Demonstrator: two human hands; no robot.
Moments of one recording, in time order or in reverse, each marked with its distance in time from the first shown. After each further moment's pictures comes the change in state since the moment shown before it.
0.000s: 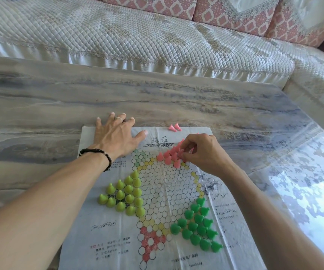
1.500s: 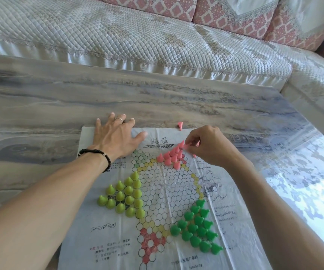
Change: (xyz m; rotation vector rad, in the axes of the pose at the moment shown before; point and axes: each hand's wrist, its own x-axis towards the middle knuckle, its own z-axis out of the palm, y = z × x) left_hand -0.001 -0.001 -0.001 -0.015 0.000 0.006; right_hand 0.013 -0.008 -0.023 -0.180 -0.015 -0.020
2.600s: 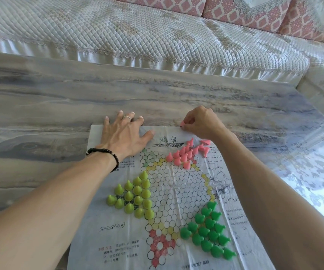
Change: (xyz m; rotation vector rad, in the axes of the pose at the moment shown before) left_hand 0.000 -0.001 0.002 0.006 0.015 -0.007; right_hand 0.082 0.006 0.023 -0.027 0.025 0.046
